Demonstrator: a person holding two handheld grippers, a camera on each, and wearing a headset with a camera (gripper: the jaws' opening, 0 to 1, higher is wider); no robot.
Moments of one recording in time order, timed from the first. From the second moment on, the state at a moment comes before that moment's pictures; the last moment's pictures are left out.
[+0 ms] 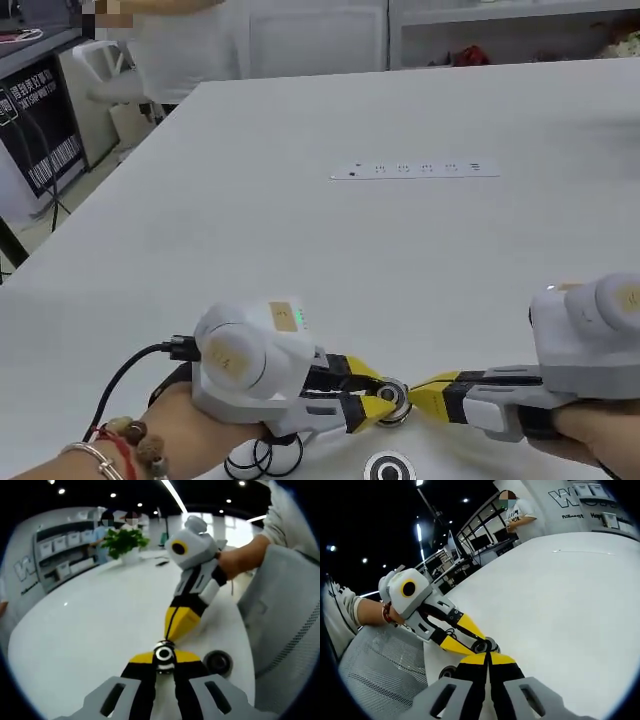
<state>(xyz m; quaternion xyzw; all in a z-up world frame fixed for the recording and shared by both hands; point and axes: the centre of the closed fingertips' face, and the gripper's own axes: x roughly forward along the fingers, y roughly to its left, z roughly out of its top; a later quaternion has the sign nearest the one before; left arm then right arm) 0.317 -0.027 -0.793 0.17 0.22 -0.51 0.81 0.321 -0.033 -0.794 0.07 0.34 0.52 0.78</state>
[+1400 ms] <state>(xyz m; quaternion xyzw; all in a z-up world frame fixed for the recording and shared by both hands) 0.315 -0.027 -0.794 0.15 0.23 -0.51 0.82 0.316 -0.025 -0.775 0.04 0.32 0.55 0.77</state>
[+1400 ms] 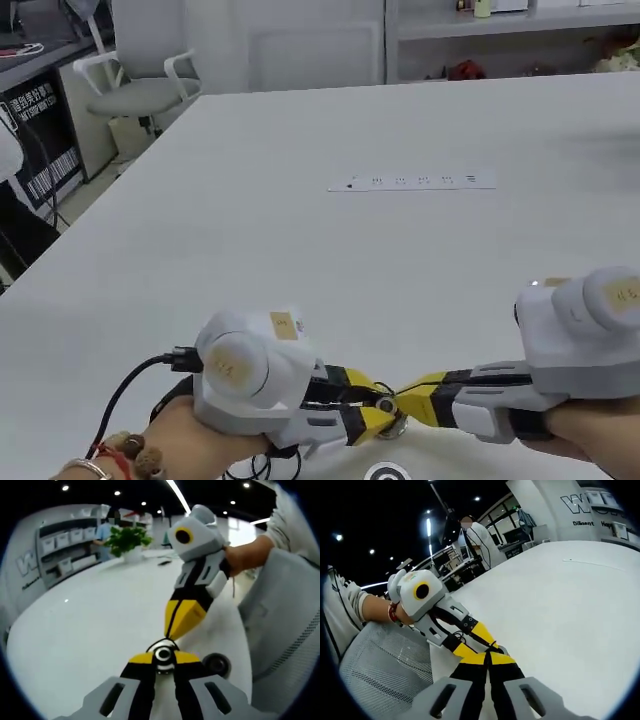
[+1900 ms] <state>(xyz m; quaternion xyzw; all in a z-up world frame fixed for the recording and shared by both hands) 0.304 -0.031 -0.762 0.17 0.22 -0.52 0.80 0.315 -0.046 -0.757 0.07 0.32 0.54 0.78</state>
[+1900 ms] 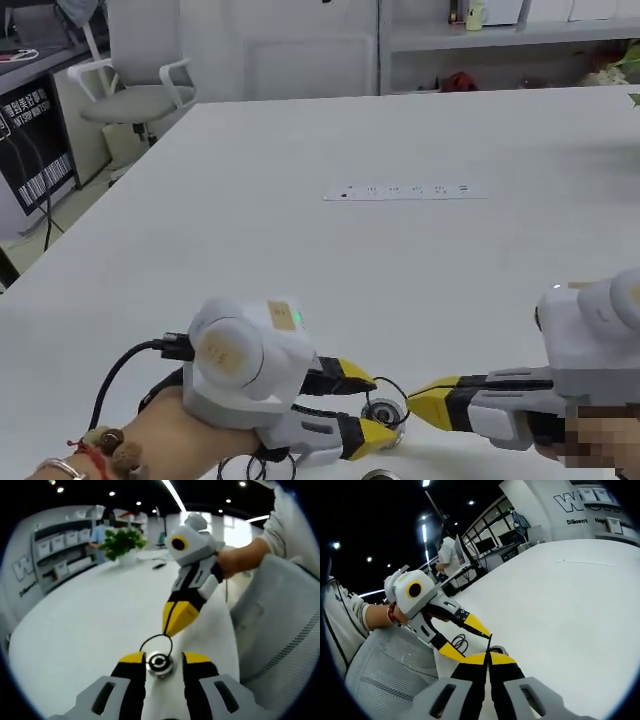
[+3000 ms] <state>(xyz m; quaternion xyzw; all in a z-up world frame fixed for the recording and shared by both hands) 0.252 0.048 -0.654 0.20 0.17 -0.47 0.84 0.274 -0.087 -0.684 0.12 0.29 0.50 0.81</state>
